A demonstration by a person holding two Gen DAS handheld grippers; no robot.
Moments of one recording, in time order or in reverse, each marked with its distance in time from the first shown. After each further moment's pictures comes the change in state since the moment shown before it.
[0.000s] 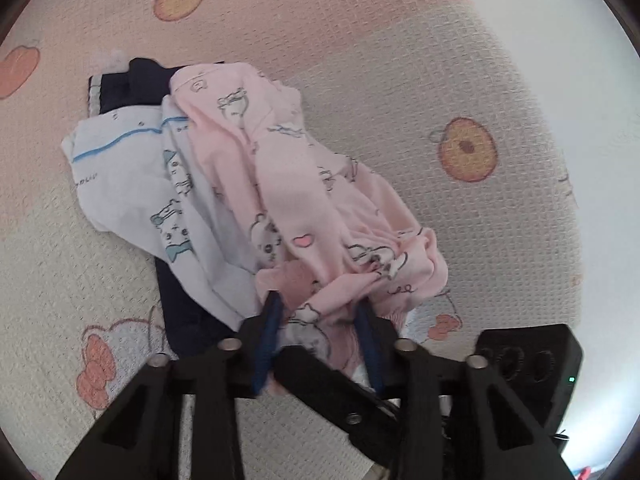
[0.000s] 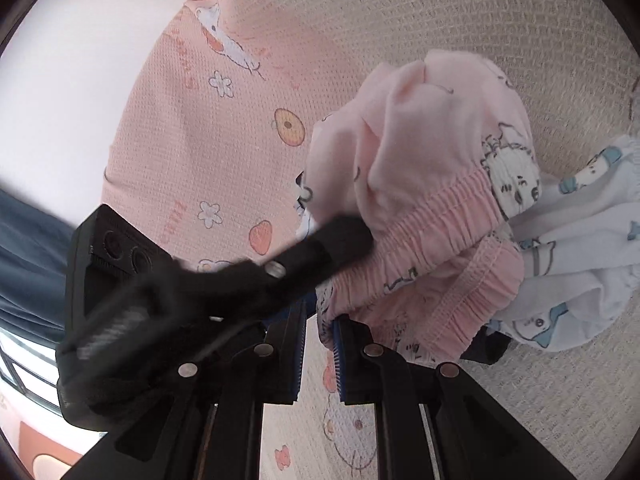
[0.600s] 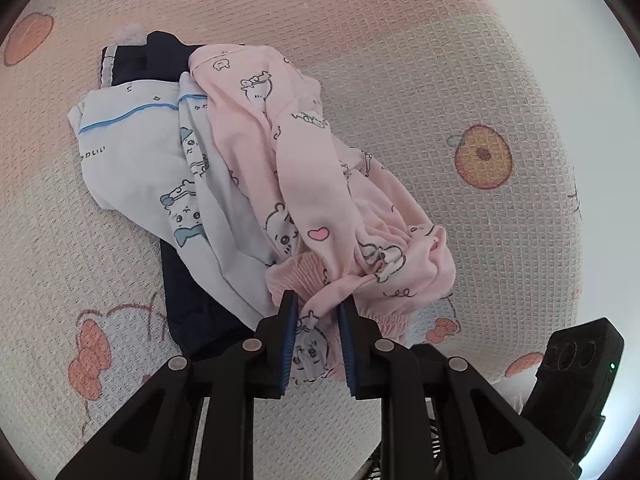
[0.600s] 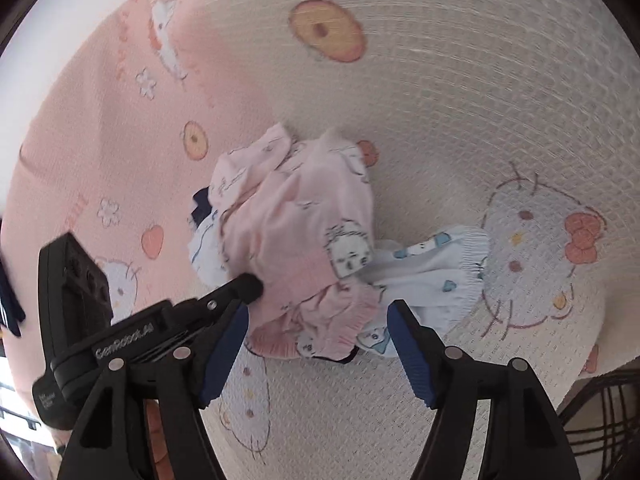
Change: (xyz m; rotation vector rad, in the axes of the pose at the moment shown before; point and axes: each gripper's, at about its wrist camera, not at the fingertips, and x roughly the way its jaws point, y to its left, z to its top) left arm 0.006 0.010 0.006 -0.036 0.012 0.005; right arm -0.039 0.016 0.013 -0.046 -0.027 -0.456
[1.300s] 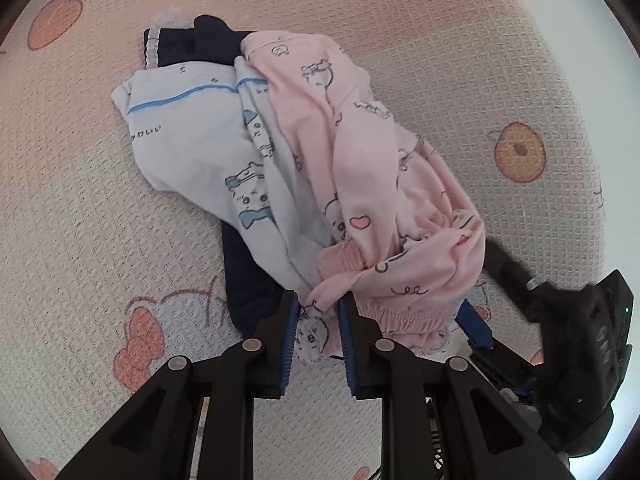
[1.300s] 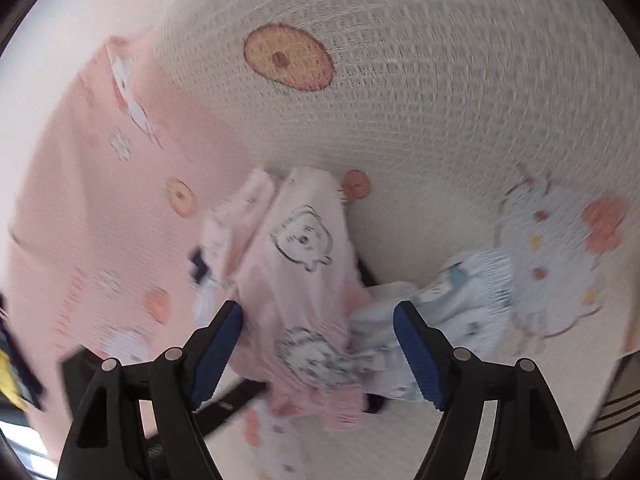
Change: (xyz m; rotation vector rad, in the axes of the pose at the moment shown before) left arm 0.001 0.025 0.000 -0.022 0.046 0.067; right arm 0.020 -0.003 0.010 0.243 -0.145 0.145
